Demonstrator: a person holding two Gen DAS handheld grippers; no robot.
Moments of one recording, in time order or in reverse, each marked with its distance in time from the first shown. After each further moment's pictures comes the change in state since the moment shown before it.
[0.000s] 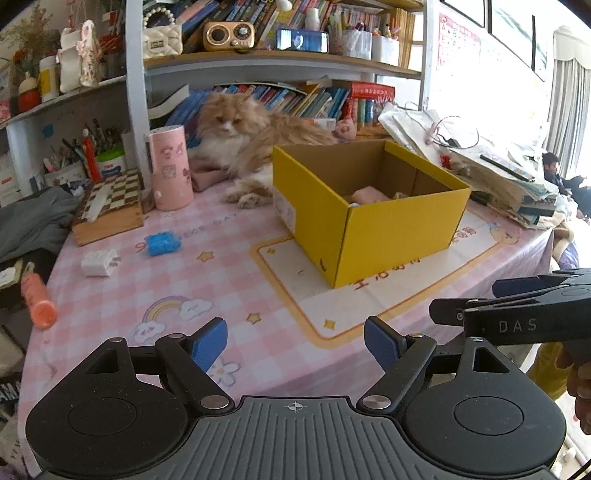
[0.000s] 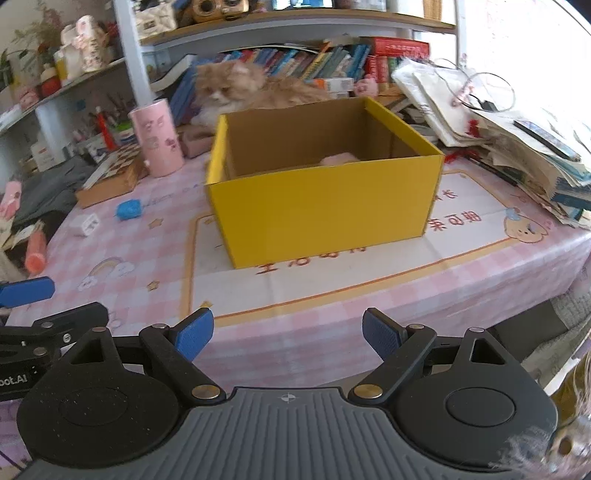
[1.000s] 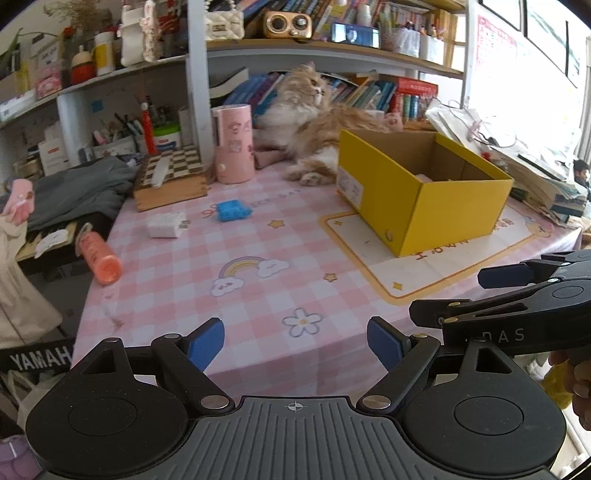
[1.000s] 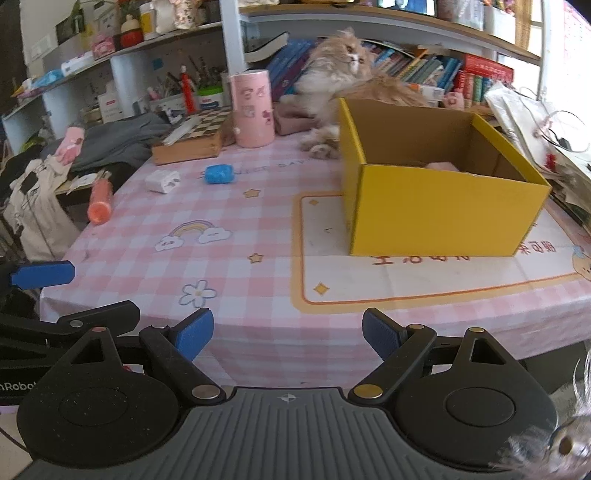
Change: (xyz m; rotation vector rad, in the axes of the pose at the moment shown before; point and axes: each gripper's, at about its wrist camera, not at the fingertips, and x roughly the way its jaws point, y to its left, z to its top) left arm -0.033 0.057 -0.033 -0.066 0.024 0.099; right arm 0.011 0.092 -0.012 -0.175 0.034 0.131
